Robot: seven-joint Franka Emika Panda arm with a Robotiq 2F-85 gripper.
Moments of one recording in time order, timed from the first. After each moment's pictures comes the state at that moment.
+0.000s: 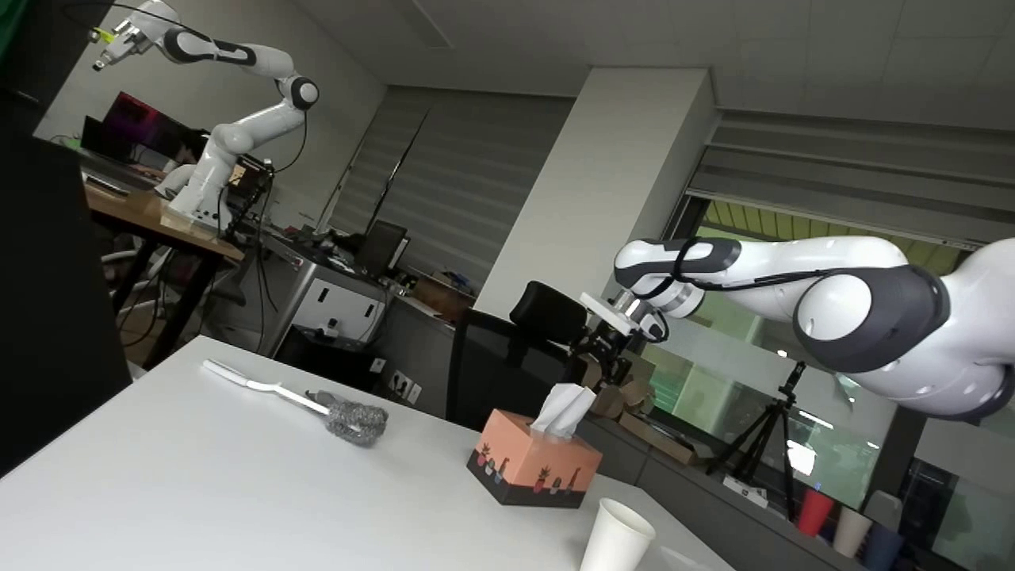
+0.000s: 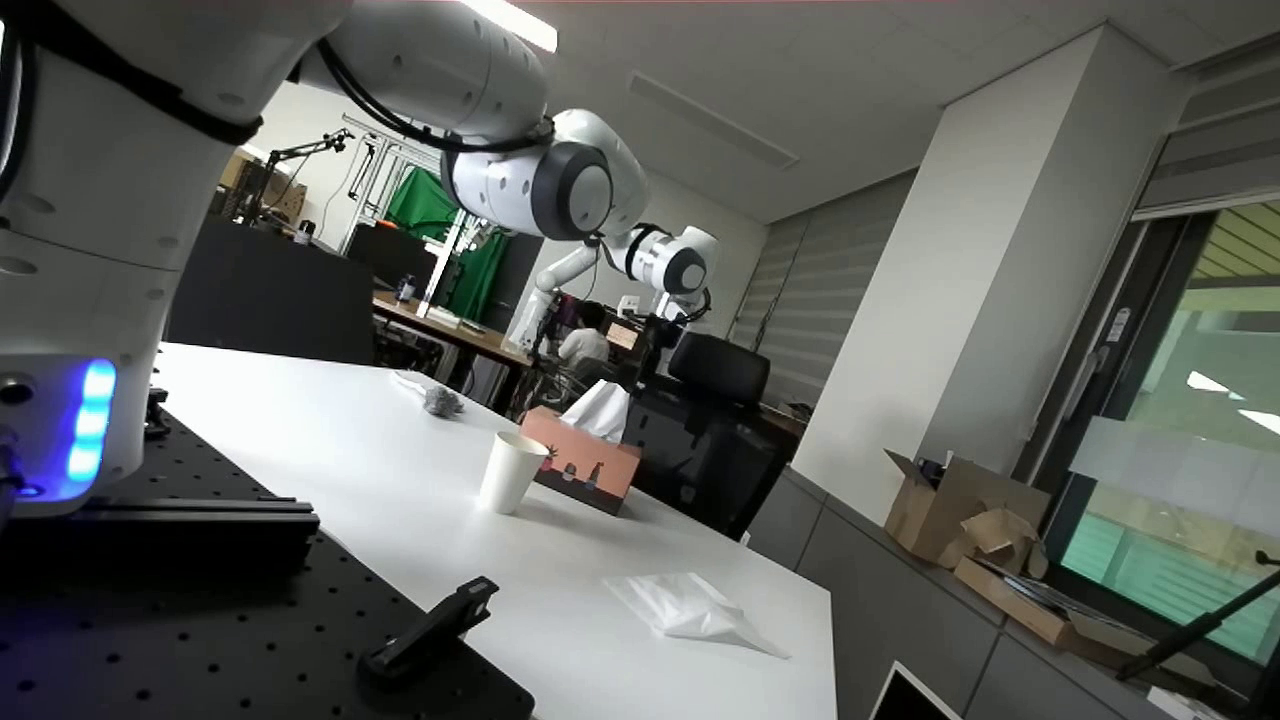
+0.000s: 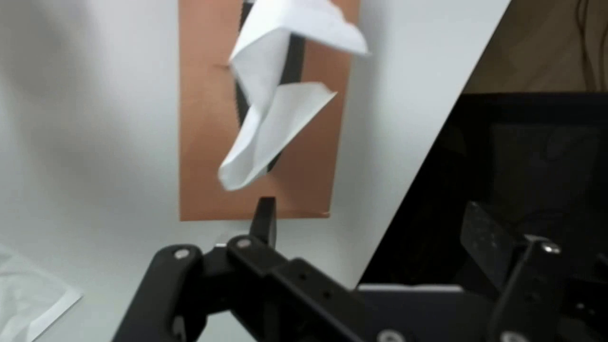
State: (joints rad) arm -0.09 1.31 -0.02 -0.38 0.15 1.91 0.99
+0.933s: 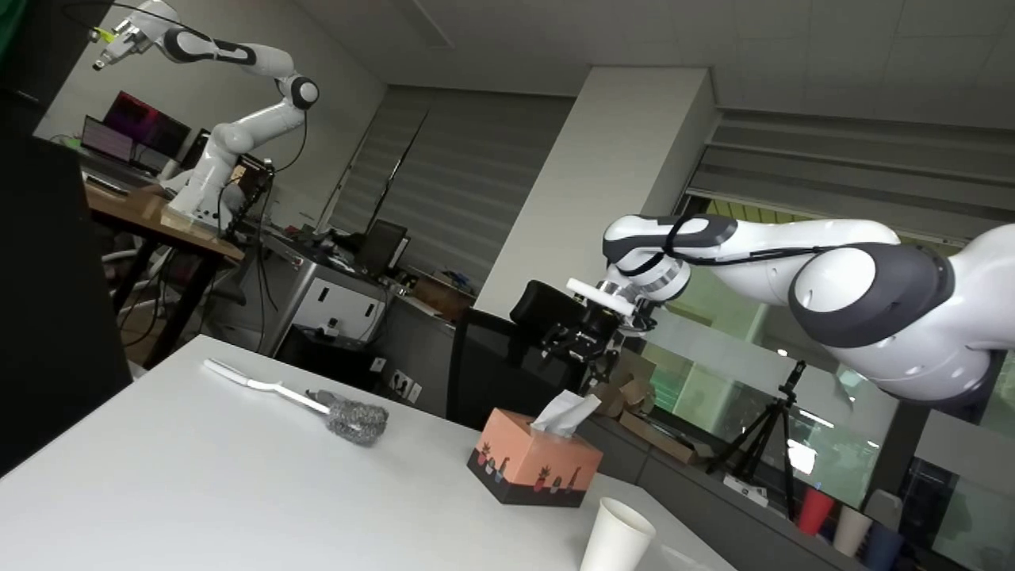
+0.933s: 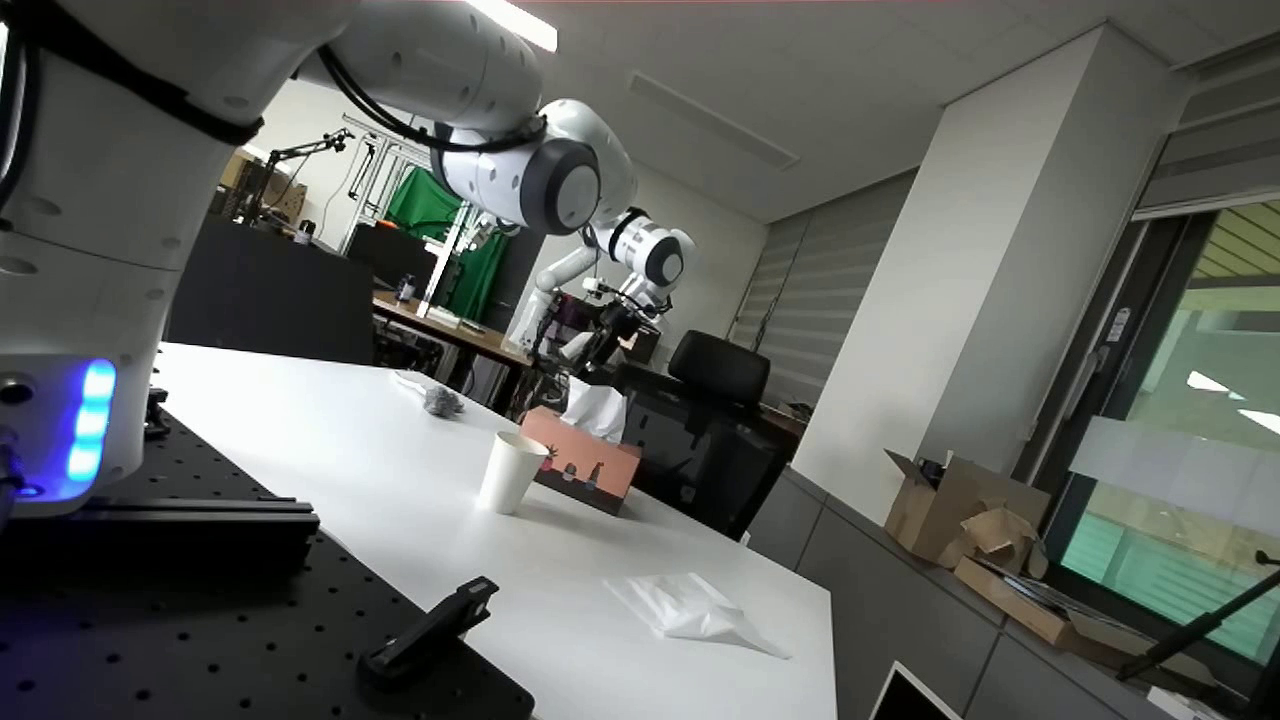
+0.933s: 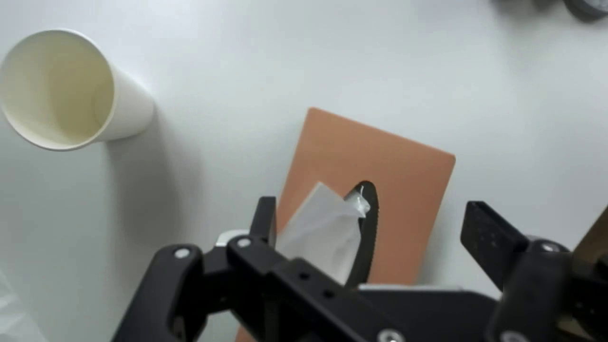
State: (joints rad) arm -0.05 1.28 0.07 -0.39 0.18 1.52 0.86
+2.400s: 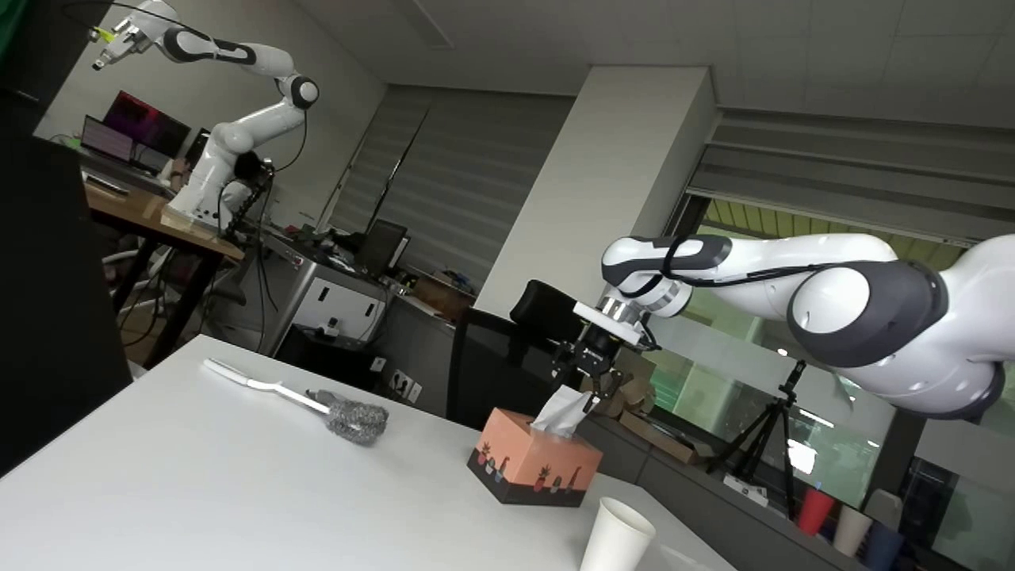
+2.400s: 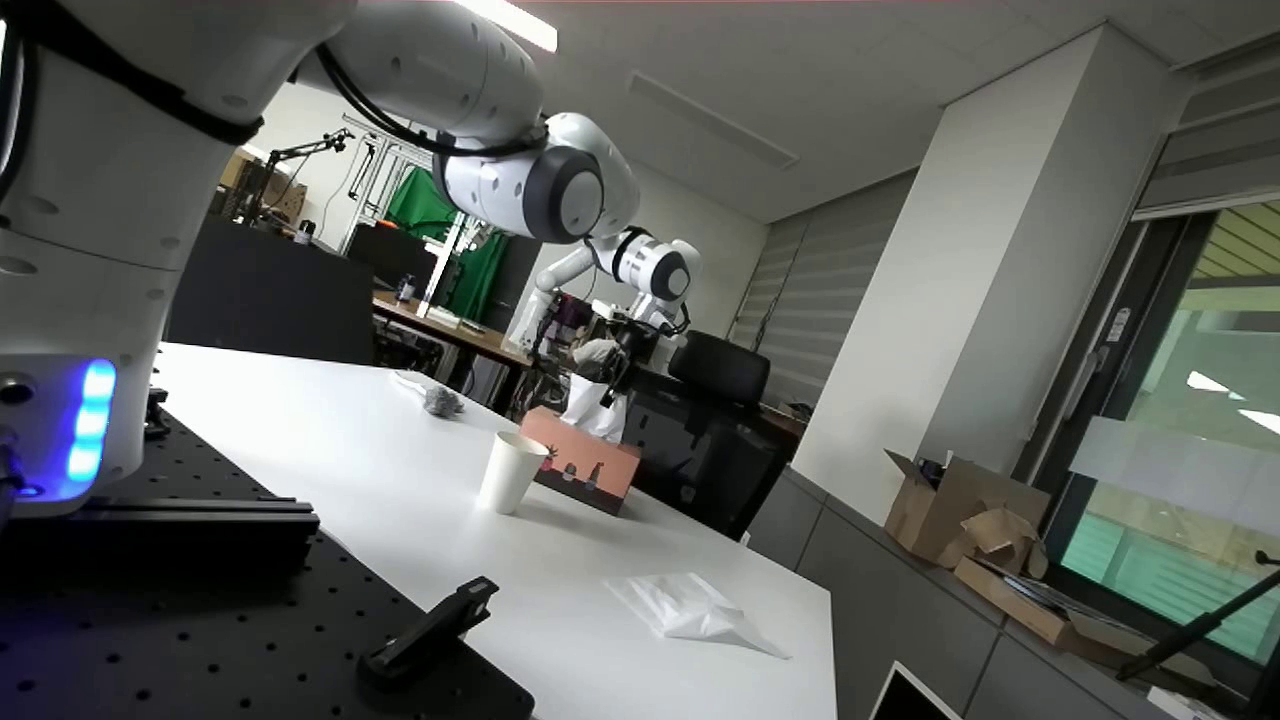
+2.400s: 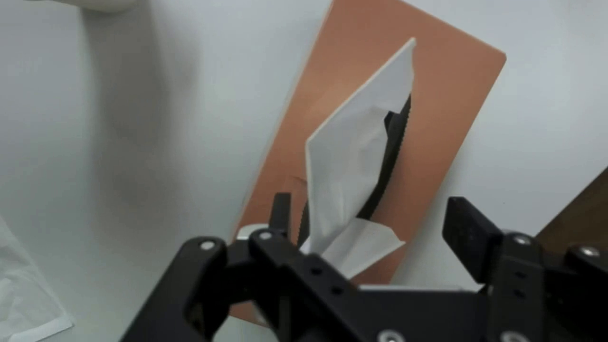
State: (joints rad) arm -0.06 1.32 0.02 -0.40 0.13 1.69 0.73
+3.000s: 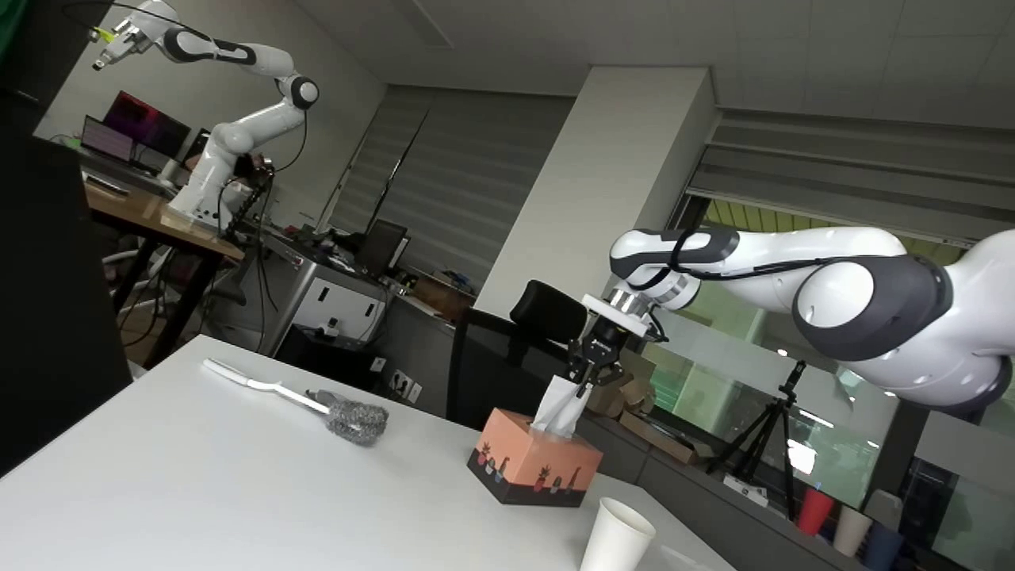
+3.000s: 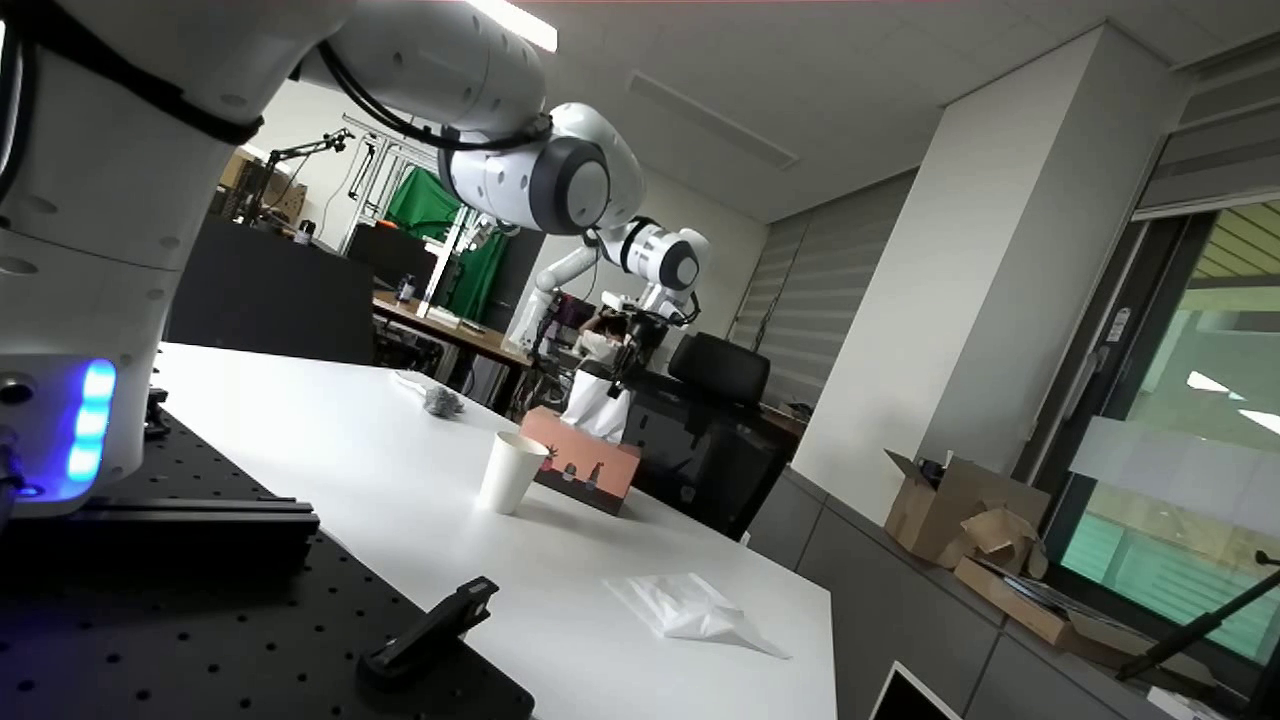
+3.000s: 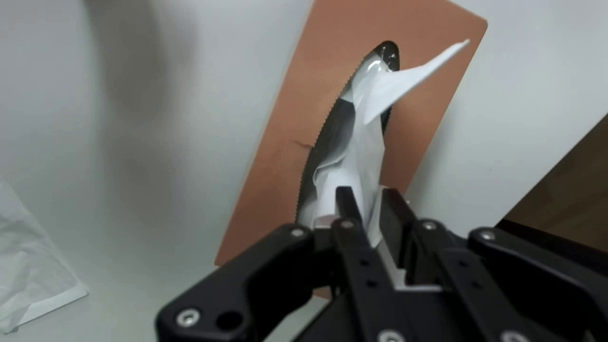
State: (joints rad) arm -0.07 1.28 0.00 -0.40 0.13 1.69 0.73
